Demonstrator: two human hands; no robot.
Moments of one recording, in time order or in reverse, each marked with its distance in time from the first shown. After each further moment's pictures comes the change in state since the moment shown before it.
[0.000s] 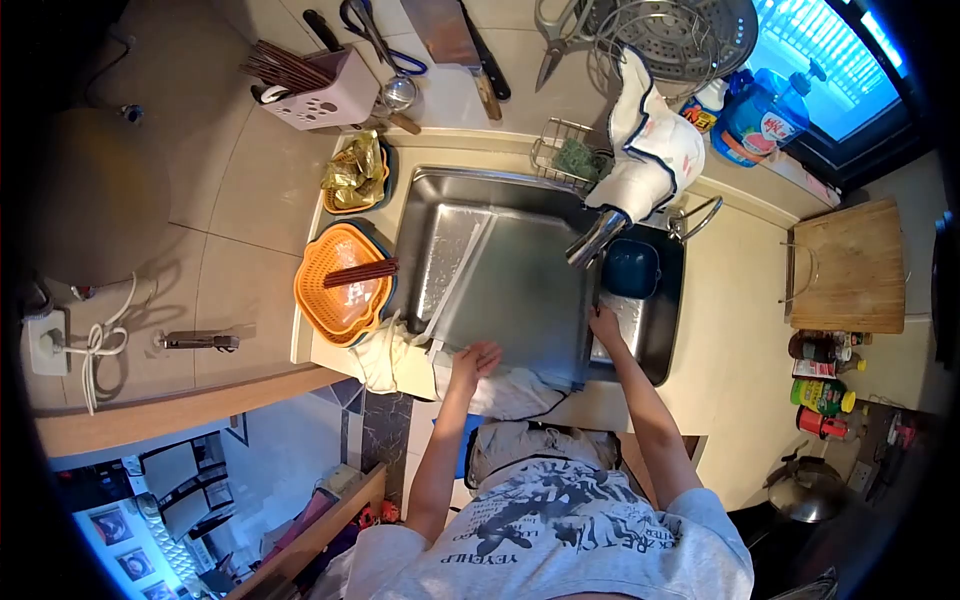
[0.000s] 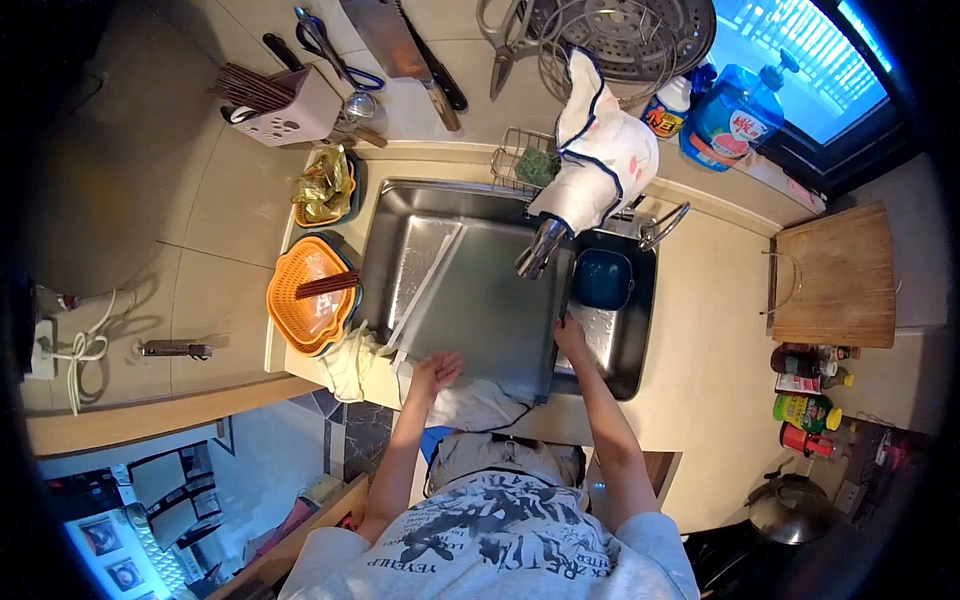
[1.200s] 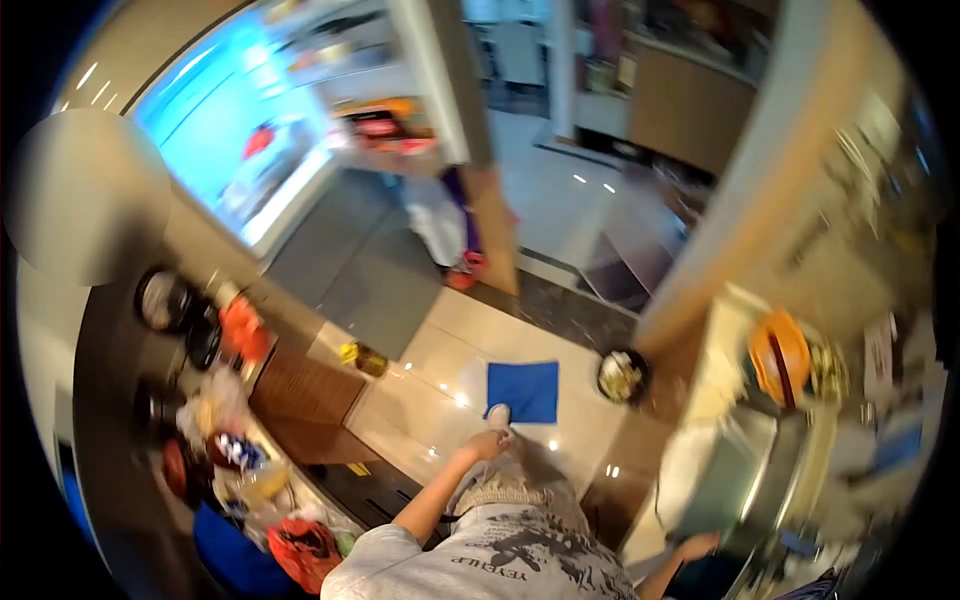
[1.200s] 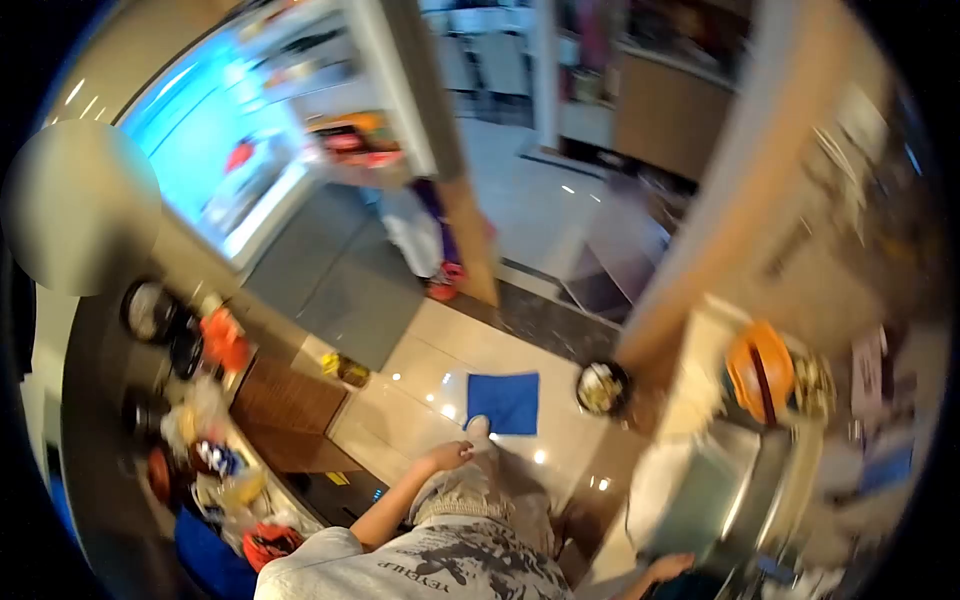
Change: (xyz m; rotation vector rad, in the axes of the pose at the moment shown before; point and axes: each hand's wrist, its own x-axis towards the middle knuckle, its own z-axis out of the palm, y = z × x) left_hand -0.362 -0.311 -0.075 0.396 1.006 0.048; right_hand -0.013 -0.024 0.005 -0.088 0.230 -0.806
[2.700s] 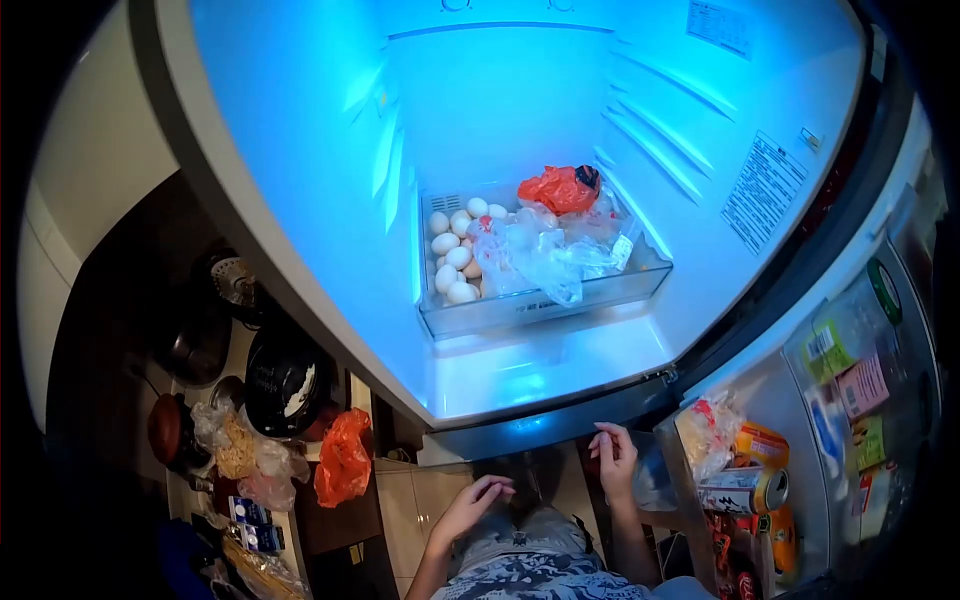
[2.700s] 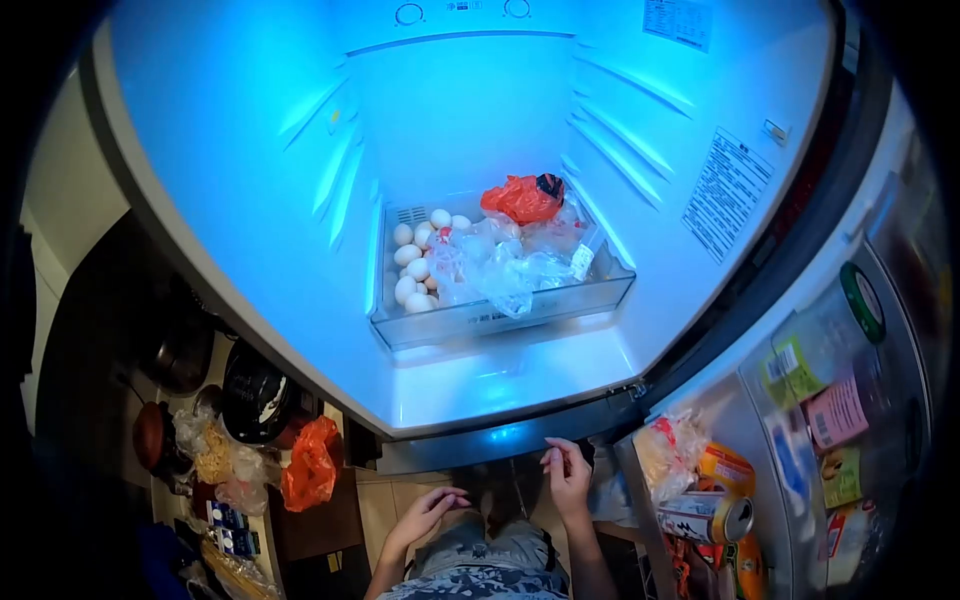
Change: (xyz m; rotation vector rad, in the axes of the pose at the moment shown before) left_hand -0.022 -0.298 -0.504 -1.287 1.078 -0.022; right_hand -0.652 -1.019 0.109 1.112 -2.099 -0.927
